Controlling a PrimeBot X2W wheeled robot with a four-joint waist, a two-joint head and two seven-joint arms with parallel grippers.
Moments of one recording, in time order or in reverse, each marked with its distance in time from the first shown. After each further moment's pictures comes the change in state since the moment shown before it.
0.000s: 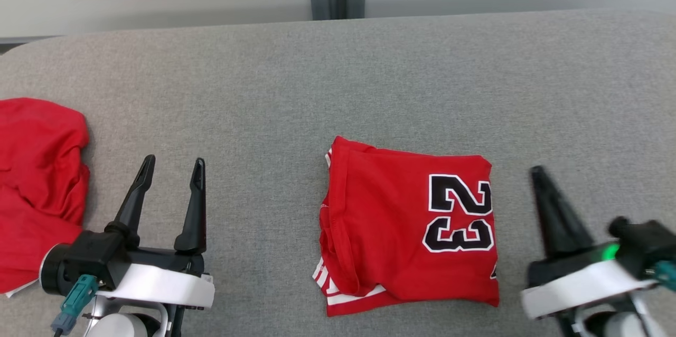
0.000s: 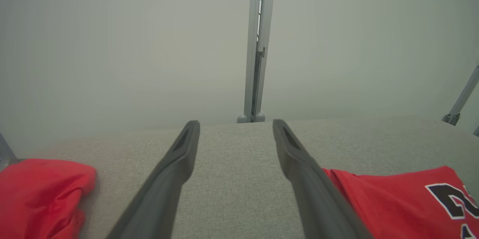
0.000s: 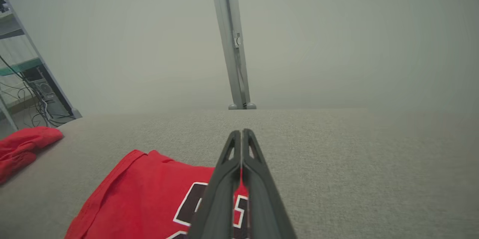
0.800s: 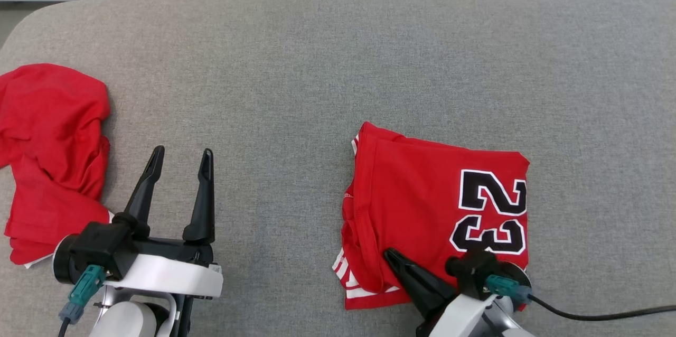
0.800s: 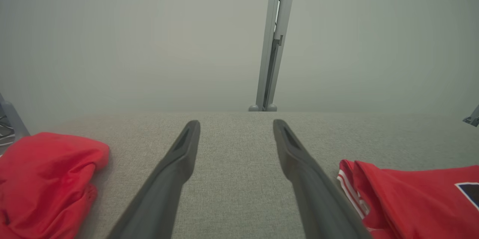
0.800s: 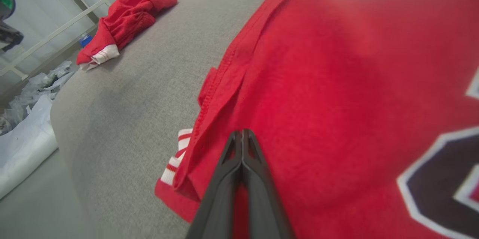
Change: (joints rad) left arm -0.044 -0.036 -0.013 0.049 -0.025 -0.020 -0.030; right arm -0.169 -0.044 0.560 0.334 0.146 0.000 0.011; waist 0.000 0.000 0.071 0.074
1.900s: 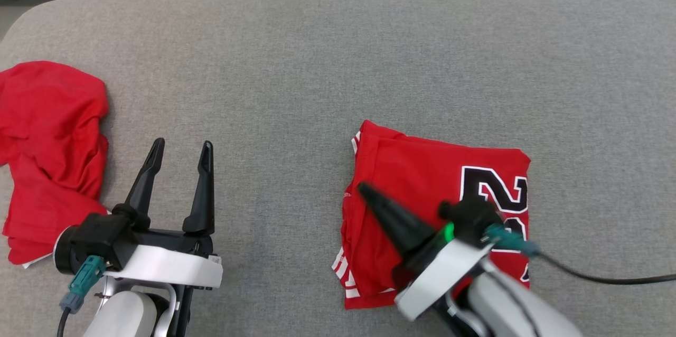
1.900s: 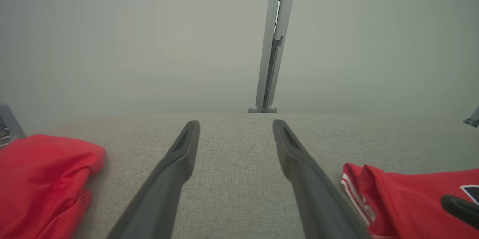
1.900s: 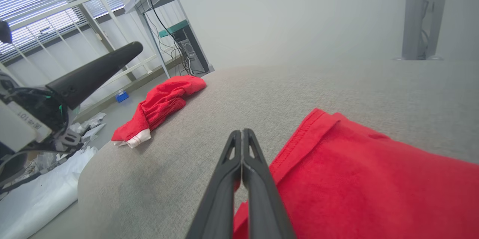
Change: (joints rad) left arm -0.038 -0.012 0.002 0.049 -0.004 -0.025 -0.020; right arm -0.221 0.029 0.140 0.067 0.136 0.000 -0.157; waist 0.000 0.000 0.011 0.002
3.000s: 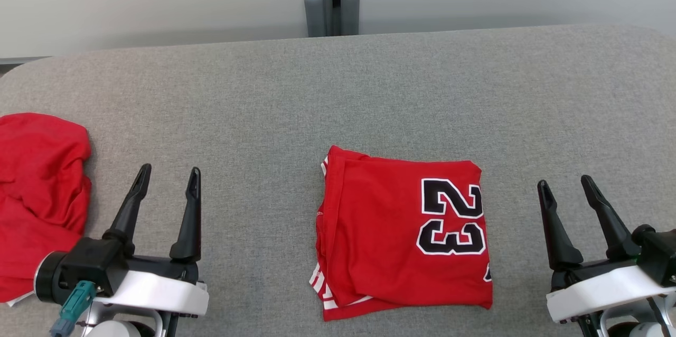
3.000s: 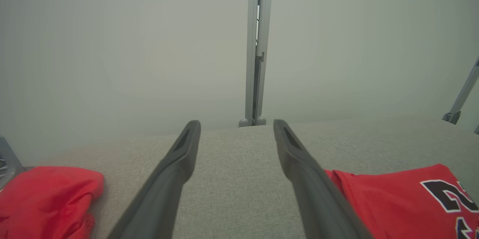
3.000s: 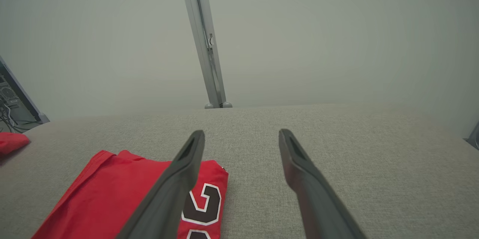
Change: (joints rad) left arm 0.093 0.068 0.004 -0.082 0.021 0.050 0.042; right arm 0.421 0.024 -0.754 -0.374 -0.296 0.000 0.166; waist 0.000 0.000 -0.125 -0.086
